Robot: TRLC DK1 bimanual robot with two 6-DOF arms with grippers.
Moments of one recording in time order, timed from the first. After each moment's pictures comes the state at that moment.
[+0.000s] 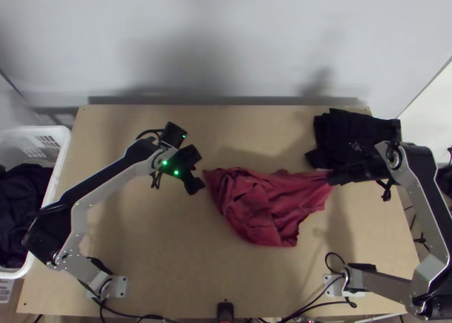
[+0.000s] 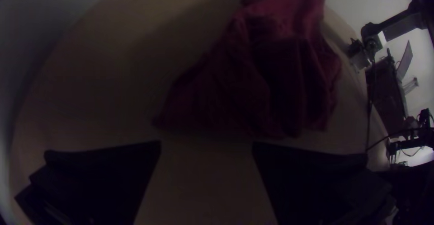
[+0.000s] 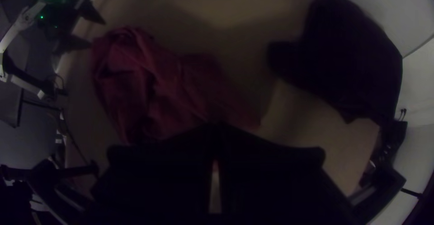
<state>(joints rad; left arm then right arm) -0.50 1.73 1.35 -0.73 0.32 0.44 -0.04 1.32 1.24 -1.15 -0.38 -0.40</state>
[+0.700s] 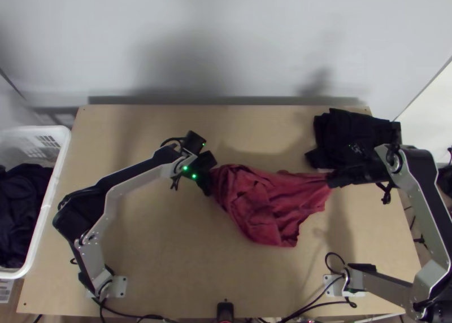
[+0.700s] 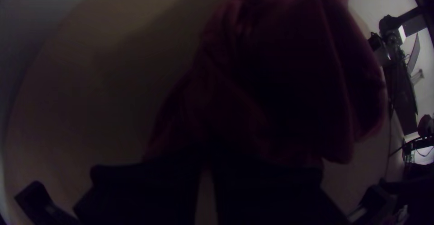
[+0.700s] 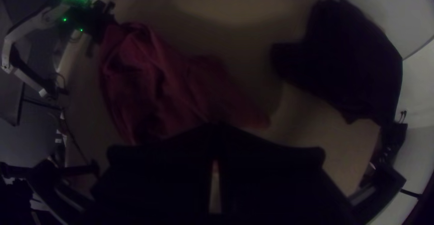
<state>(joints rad) -0.57 1.92 1.36 -0.53 0.27 0.44 -0.02 1.29 1.22 -1.15 -0.39 -0.39</state>
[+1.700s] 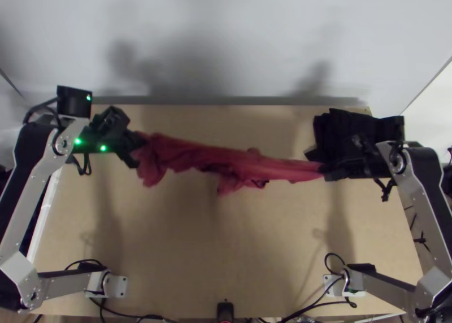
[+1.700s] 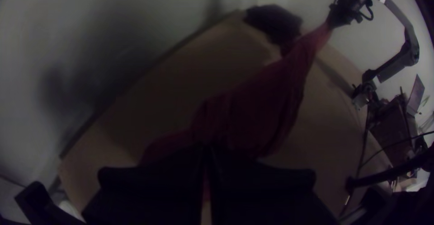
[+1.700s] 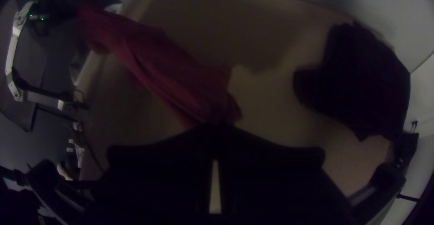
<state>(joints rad) -0.13 1.39 1.58 -1.07 0.38 0.56 0.04 1.26 1.28 -1.13 -0.48 -0.28</state>
